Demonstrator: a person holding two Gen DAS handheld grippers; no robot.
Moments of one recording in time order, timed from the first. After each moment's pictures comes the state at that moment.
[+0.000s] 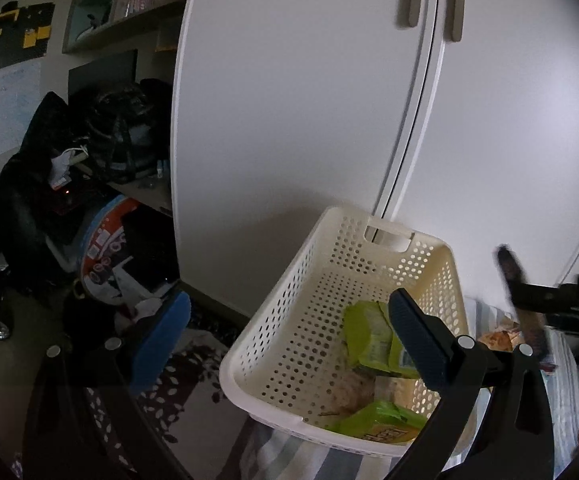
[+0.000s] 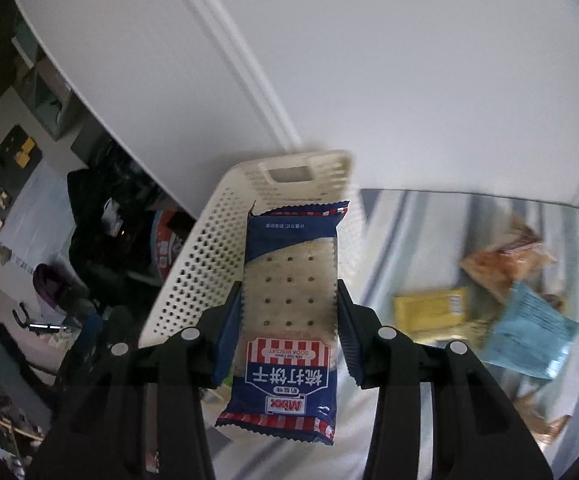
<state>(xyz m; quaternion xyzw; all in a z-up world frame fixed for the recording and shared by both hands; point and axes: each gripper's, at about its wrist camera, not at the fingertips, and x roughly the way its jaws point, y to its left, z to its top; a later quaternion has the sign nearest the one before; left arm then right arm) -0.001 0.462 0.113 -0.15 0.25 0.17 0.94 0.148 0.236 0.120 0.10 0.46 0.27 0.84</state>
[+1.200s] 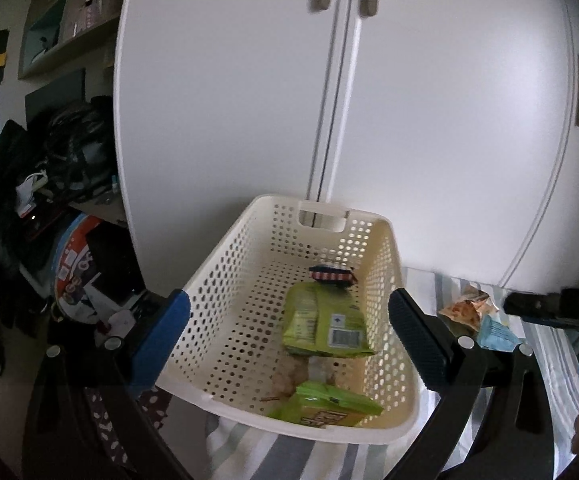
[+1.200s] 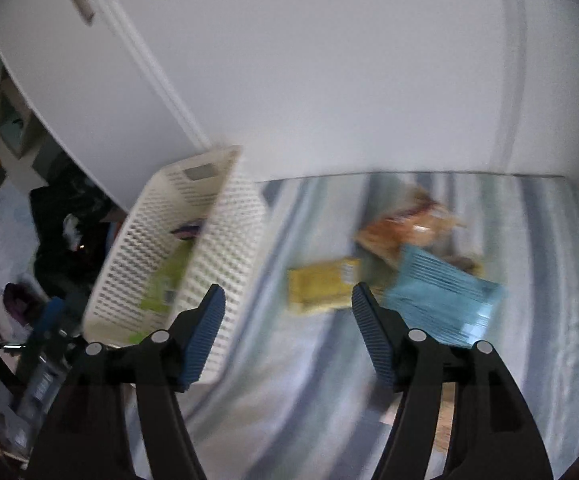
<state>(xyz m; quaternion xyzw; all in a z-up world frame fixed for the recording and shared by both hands) 0.004 0.400 0.116 -0.10 0.26 0.10 0.96 0.119 0.131 0.103 0.10 0.45 0.17 0.87</state>
